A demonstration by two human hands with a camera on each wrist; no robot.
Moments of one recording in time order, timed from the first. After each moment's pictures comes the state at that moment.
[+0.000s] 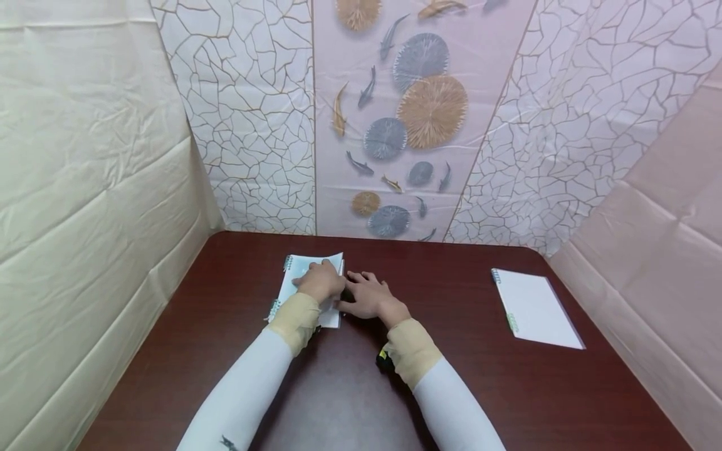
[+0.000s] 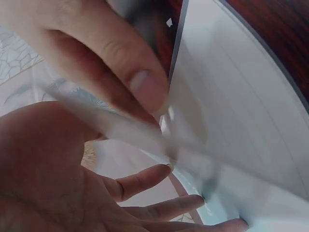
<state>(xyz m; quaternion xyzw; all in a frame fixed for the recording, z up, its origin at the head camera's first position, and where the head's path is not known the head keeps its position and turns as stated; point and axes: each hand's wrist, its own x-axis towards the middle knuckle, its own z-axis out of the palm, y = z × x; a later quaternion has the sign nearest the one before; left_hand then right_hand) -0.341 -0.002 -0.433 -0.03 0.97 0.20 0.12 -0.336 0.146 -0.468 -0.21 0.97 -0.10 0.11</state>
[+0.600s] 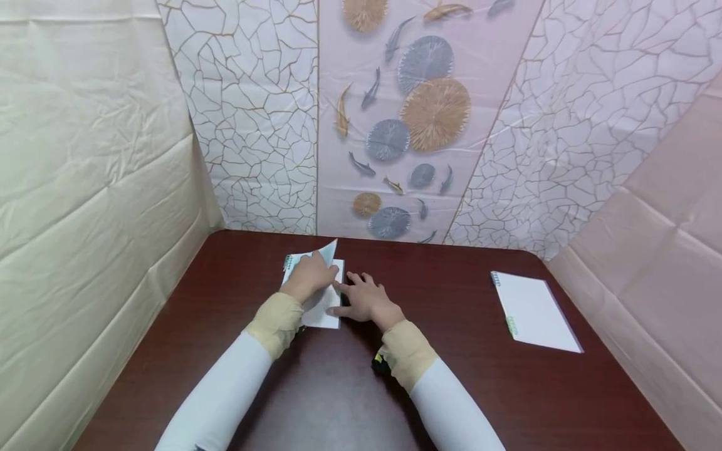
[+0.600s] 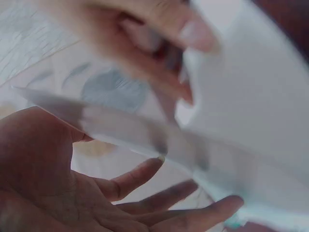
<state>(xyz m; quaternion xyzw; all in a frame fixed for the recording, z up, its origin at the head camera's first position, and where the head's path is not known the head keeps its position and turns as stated) -0.334 -0.041 -0.411 0.02 0.96 0.27 0.05 -0.327 0.130 -0.462 -0.21 0.97 -0.06 0.11</state>
